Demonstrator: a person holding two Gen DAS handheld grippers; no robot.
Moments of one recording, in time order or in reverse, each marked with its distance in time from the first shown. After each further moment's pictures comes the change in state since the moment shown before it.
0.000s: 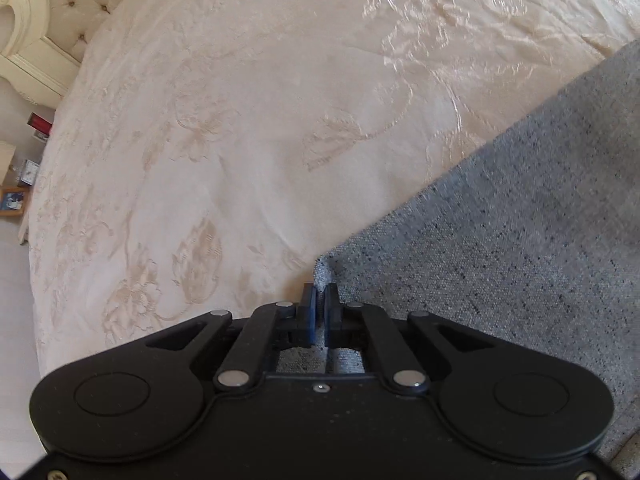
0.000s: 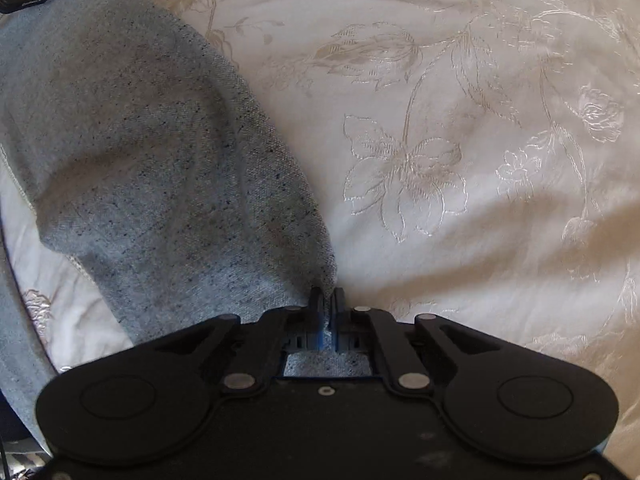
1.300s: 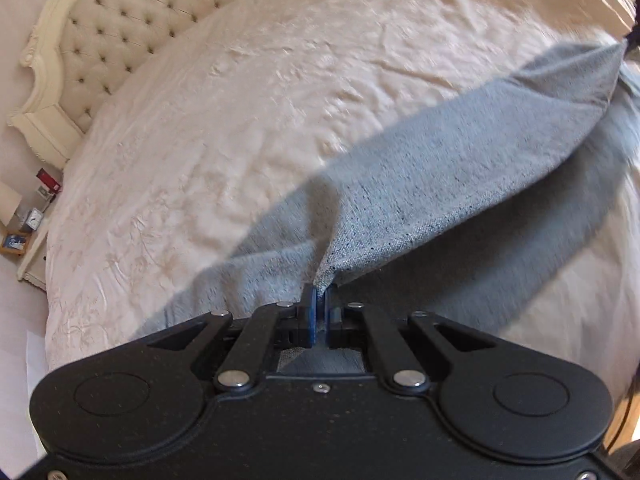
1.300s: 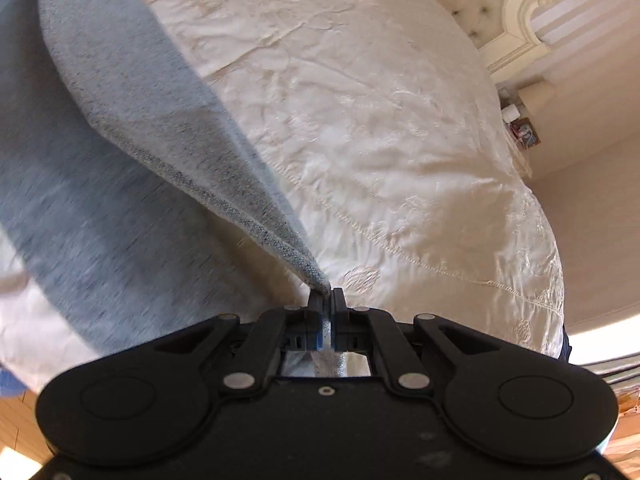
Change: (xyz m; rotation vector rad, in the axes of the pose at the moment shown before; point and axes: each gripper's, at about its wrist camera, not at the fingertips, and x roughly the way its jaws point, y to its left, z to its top) left arm -0.206 -0.083 -0.255 0.124 -0.265 -0.107; right arm -0.124 0.286 -0.234 -0.006 -0.227 -0.634
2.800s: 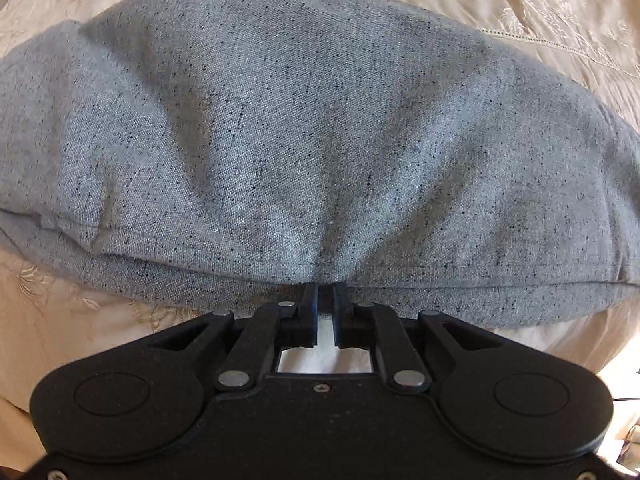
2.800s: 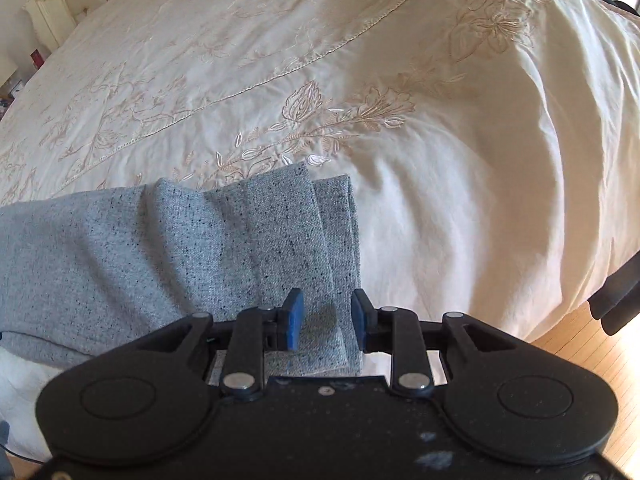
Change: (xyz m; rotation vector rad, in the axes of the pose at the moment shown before) left arm 0.082 -0.064 0.037 -0.748 0.516 -0.166; right arm 0.085 -0.057 -0.164 1.000 0.077 0.331
